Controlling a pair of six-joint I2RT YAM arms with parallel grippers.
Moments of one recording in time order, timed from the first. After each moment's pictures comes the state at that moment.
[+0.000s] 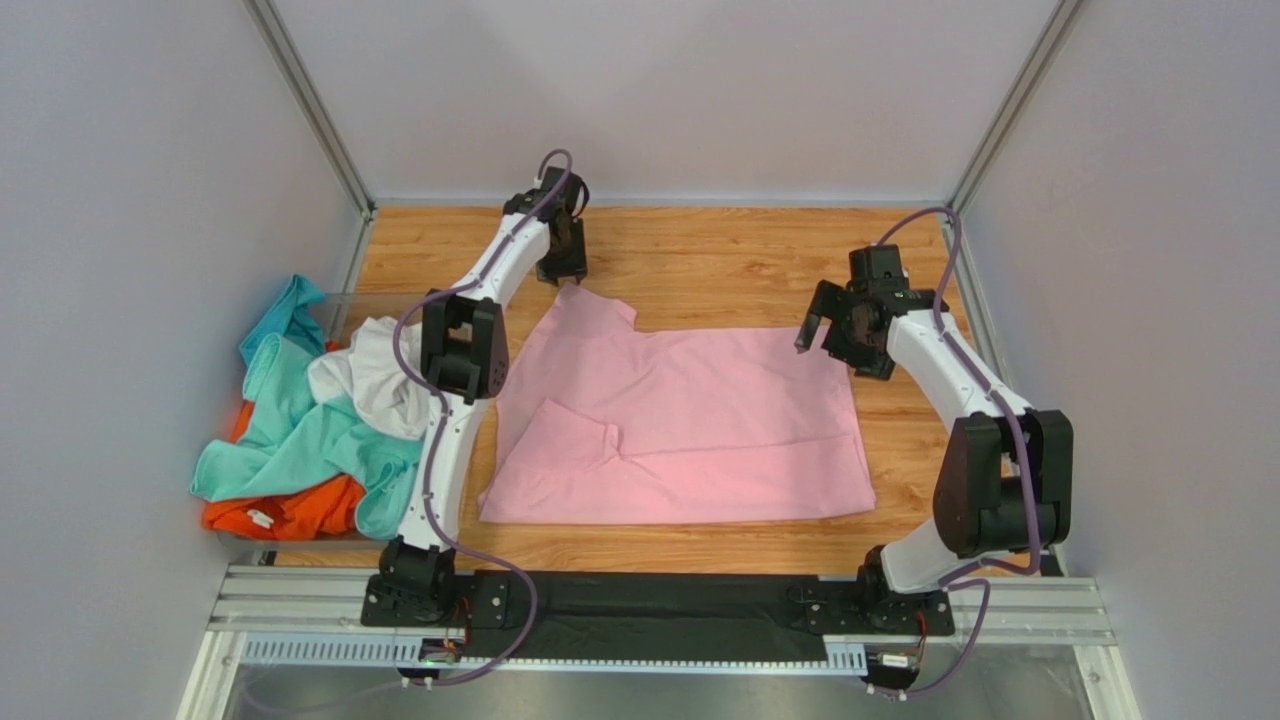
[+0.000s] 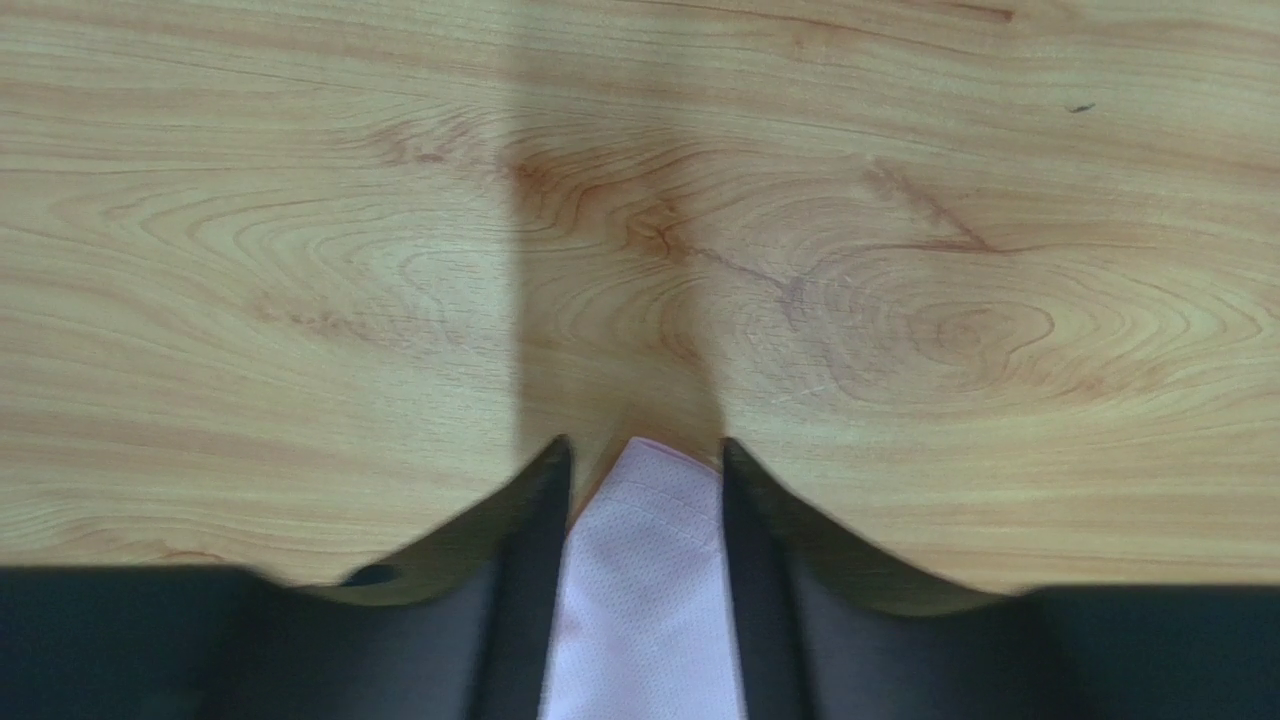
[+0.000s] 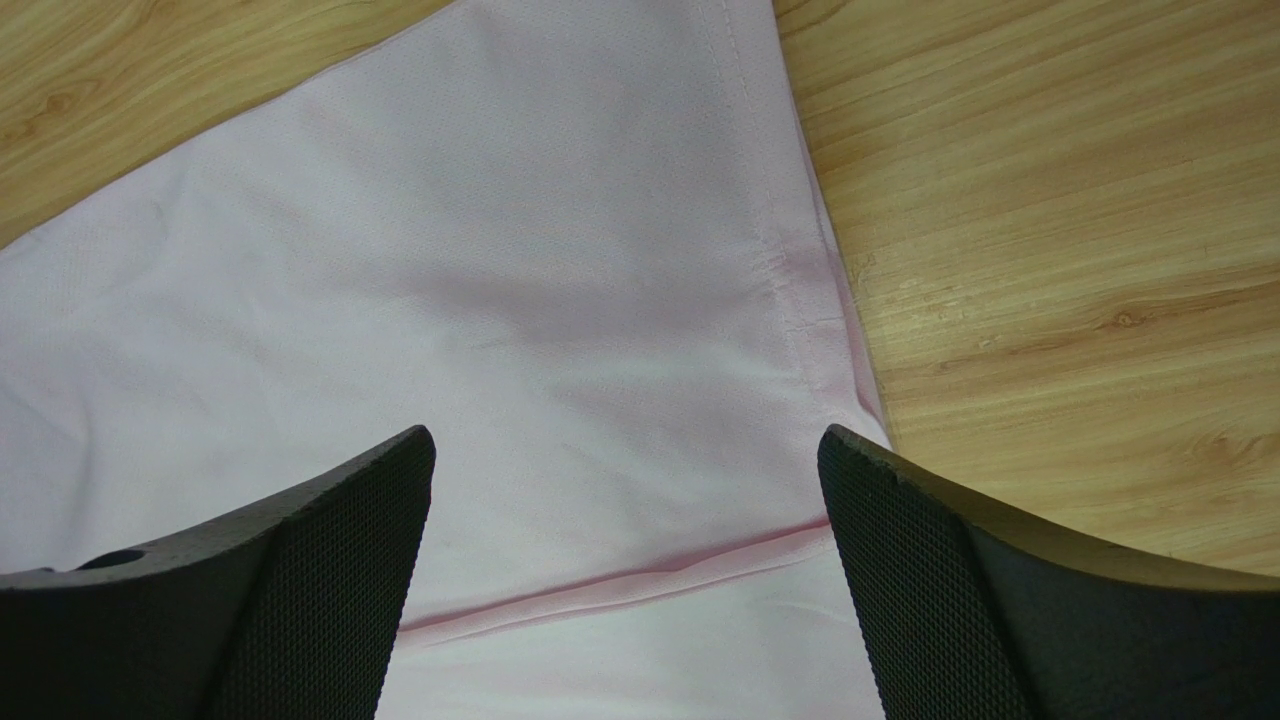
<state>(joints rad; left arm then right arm) -0.28 2.59 2.42 -0.90 -0.11 -0.36 0.08 1.53 1.14 -0.66 0.05 0.47</state>
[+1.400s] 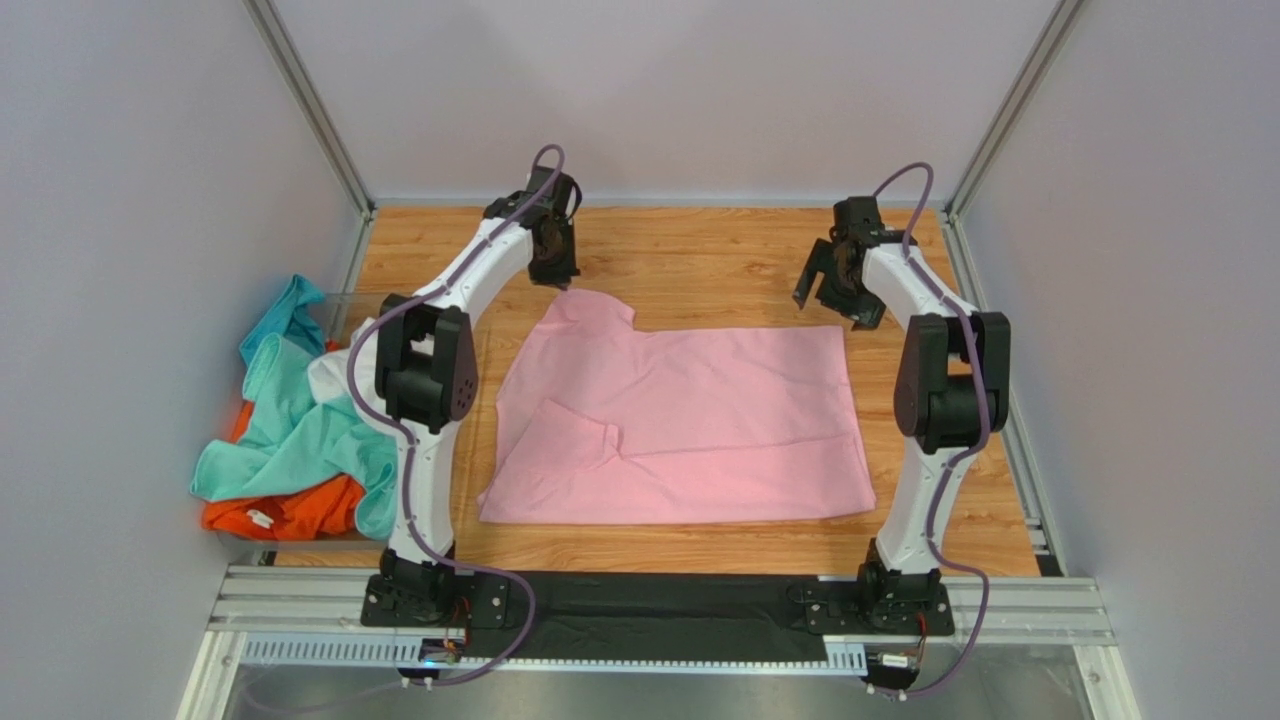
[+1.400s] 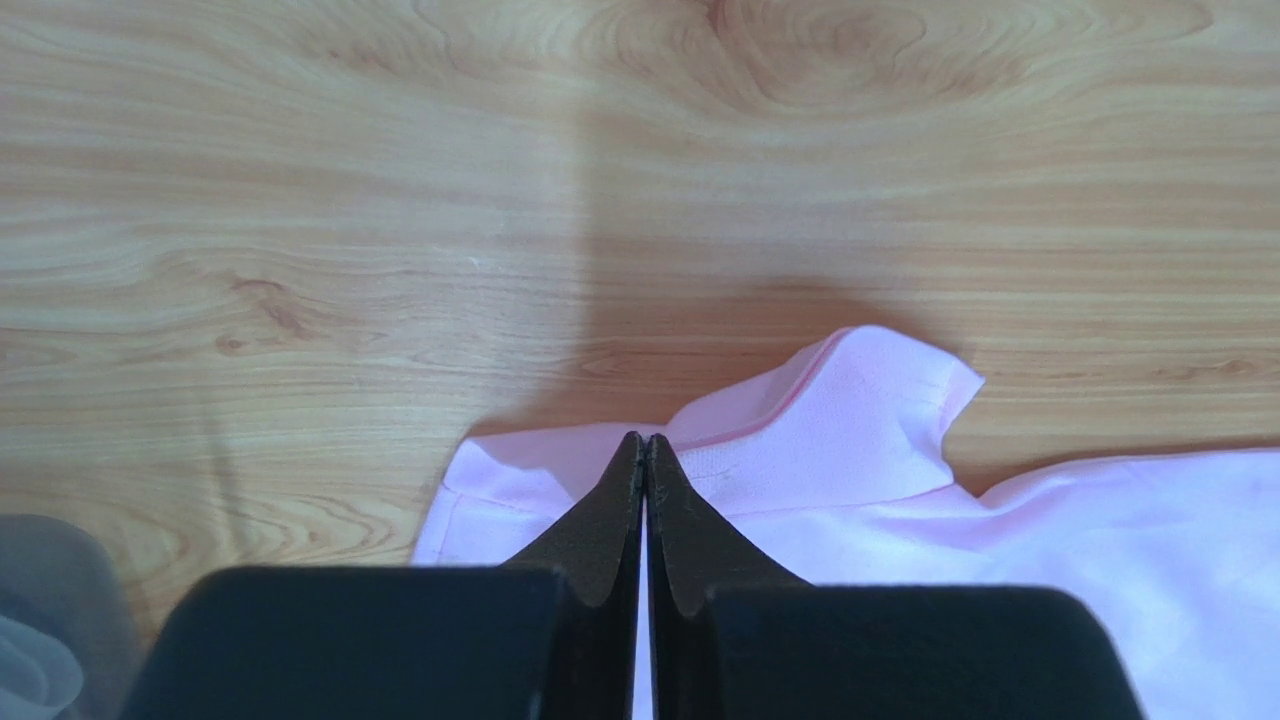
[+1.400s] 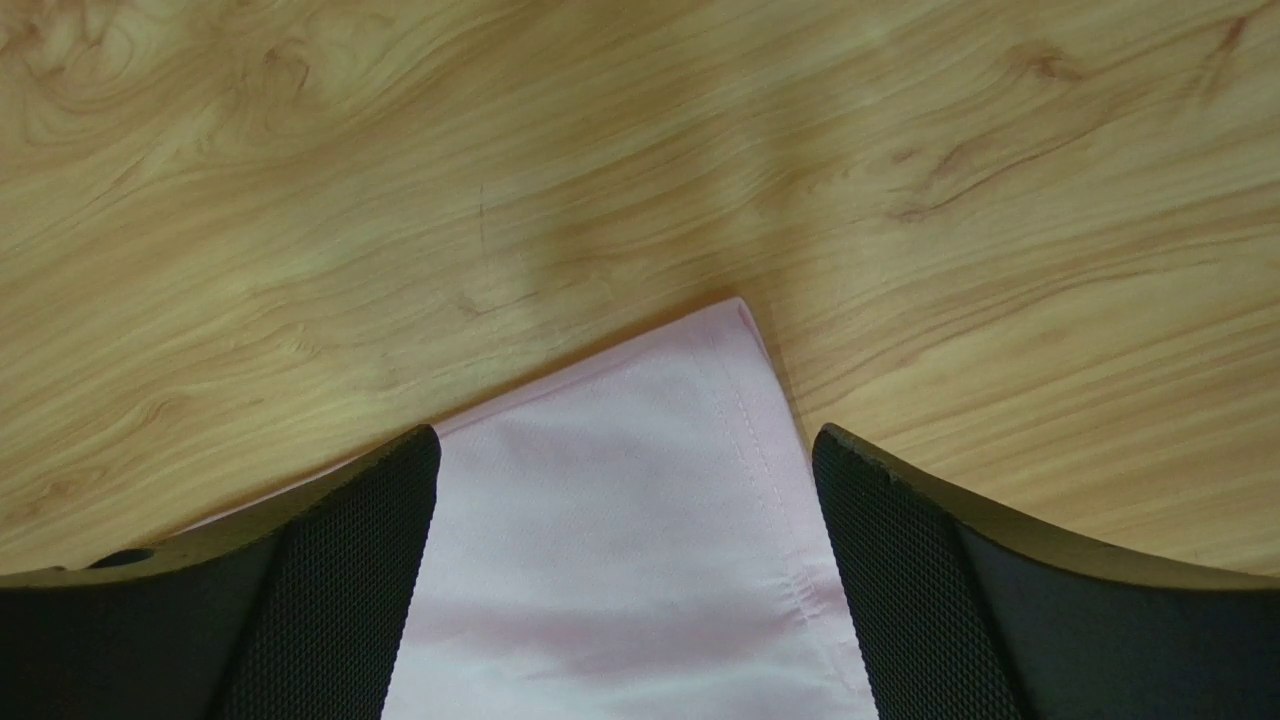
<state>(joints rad) -0.31 2.19 1.96 -0.78 -0.09 -0.33 0.04 2.00 1.58 -0.69 0.14 0.48</state>
